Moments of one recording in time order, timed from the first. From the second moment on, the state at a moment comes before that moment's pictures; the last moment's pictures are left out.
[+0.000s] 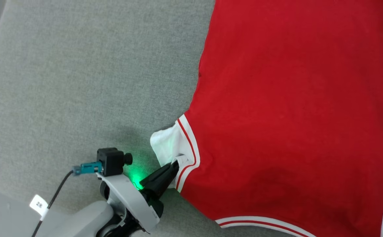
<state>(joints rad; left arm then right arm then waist) -0.56 0.59 -1.01 0.21 -1.31 -0.13 -0.21 -1.34 -0.39 0.26 1.00 0.18 0.13 0.74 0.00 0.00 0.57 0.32</state>
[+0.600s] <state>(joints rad) -0.46 0.62 -0.95 0.27 -1.30 -0.04 -0.26 -0.82 -0.63 0.48 0.53 0.64 0.13 0.68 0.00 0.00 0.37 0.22</state>
